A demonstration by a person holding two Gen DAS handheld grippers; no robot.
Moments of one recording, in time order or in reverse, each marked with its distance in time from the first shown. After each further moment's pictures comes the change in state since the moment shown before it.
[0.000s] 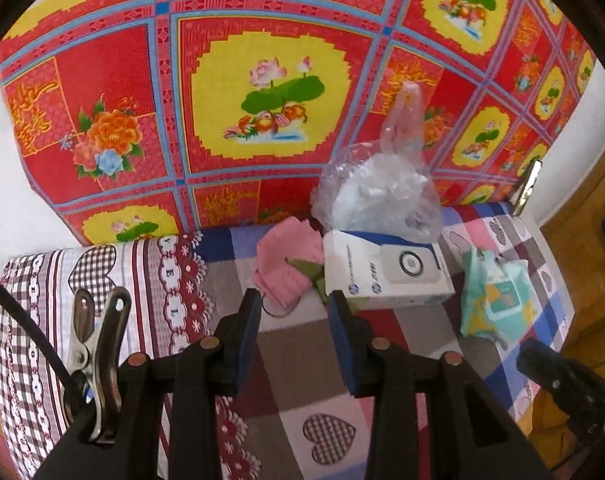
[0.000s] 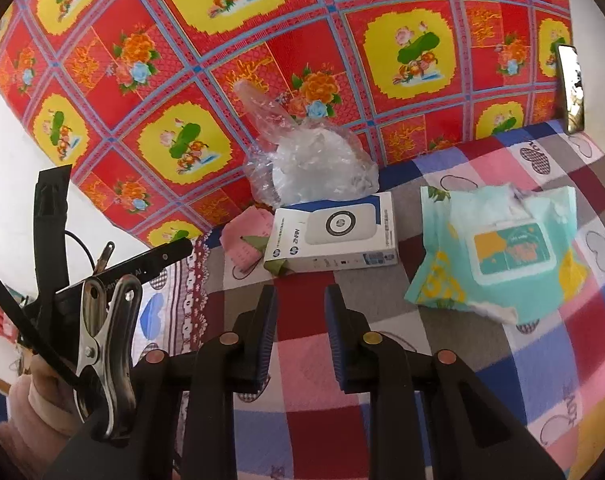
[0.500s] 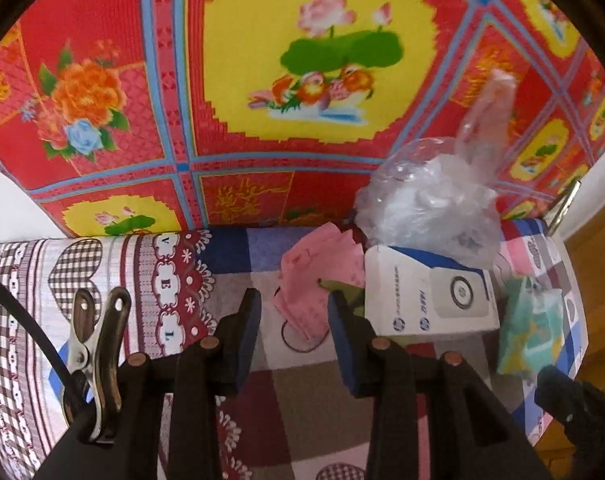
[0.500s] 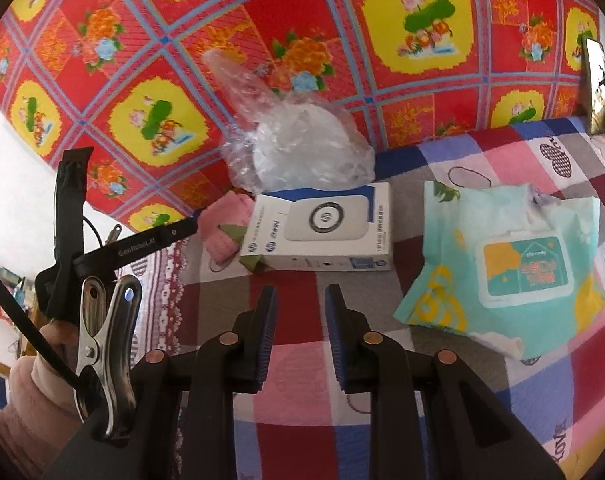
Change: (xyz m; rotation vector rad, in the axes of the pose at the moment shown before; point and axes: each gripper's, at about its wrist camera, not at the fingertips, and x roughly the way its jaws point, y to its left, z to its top) left arm 0.059 0.021 0.015 -0.085 0.056 0.056; right arm 0.038 -0.024 0.014 -0.033 0.092 0.007
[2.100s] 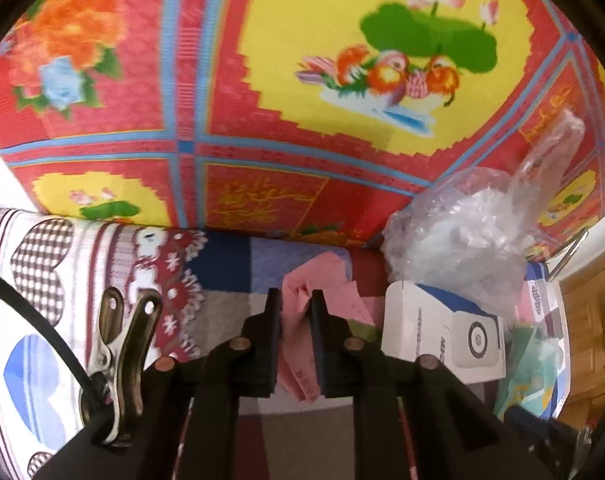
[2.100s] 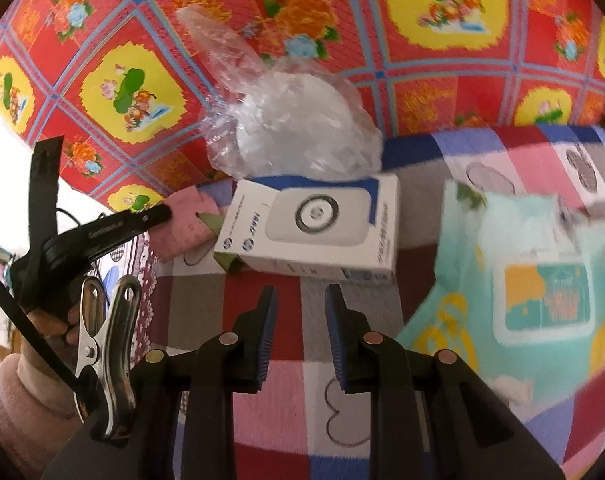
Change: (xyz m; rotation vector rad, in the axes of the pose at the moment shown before) left arm 0.054 0.044 0.007 -0.149 -0.010 -0.046; right arm 0.043 -0.003 0.014 -0.073 0.066 -0.016
